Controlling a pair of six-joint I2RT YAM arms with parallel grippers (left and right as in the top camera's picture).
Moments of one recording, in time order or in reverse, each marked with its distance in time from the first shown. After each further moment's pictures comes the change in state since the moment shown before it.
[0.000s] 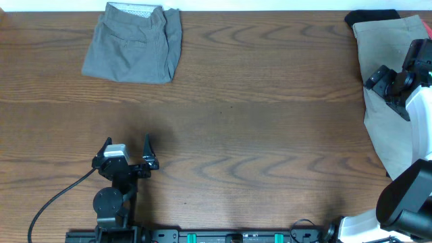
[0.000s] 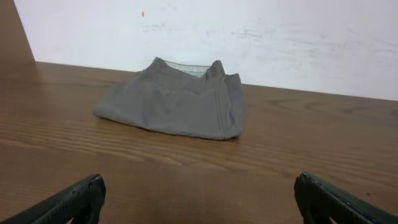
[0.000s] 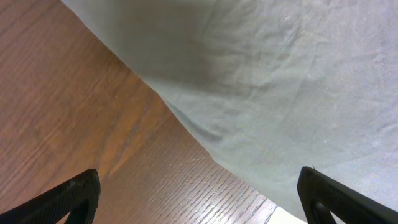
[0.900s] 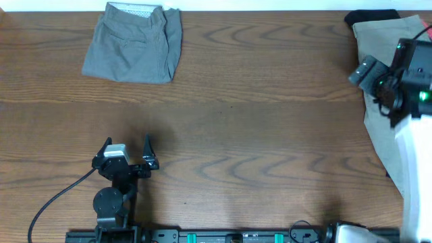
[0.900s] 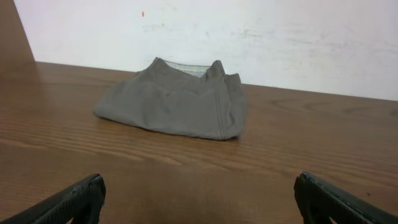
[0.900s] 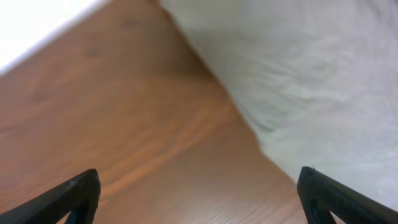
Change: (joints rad) left arm 0.000 0.000 0.000 0.000 0.000 0.000; right arm 0.209 -0.335 -0.049 0.000 0.002 0.000
